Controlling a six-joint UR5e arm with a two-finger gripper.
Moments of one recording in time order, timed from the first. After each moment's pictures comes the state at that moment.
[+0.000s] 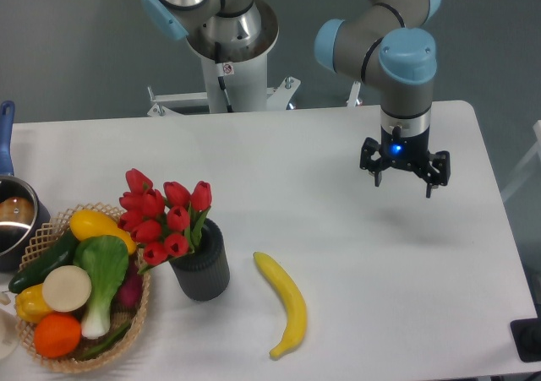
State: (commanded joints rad) arm 2.79 -1.85 -1.86 -0.71 1.56 1.19
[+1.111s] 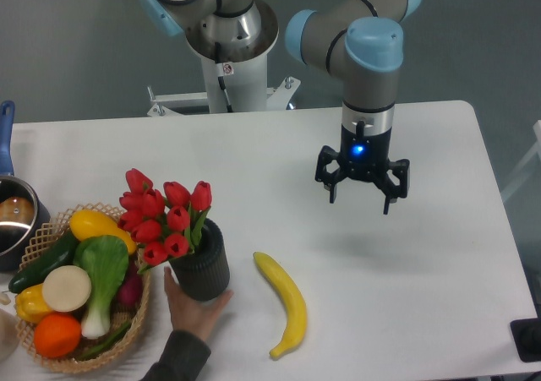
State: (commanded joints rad) arm 2.69 -1.77 -1.88 -0.70 1.29 1.01
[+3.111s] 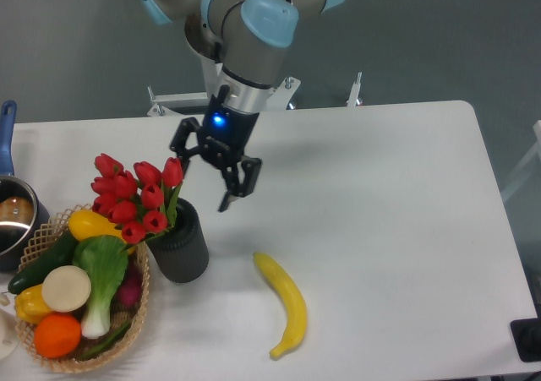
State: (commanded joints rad) arm 2.43 -1.61 -2.05 -0.69 0.86 1.05
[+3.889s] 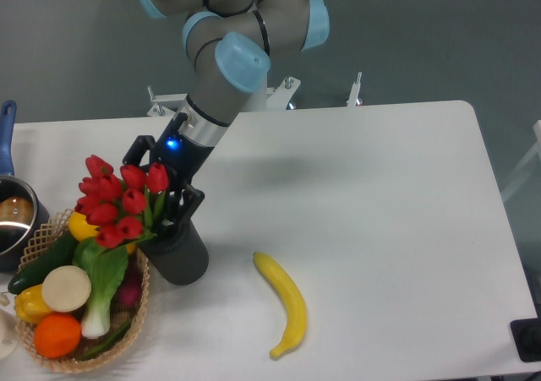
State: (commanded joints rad) arm 2.33 -1.72 -1.99 -0.65 0.79 0.96
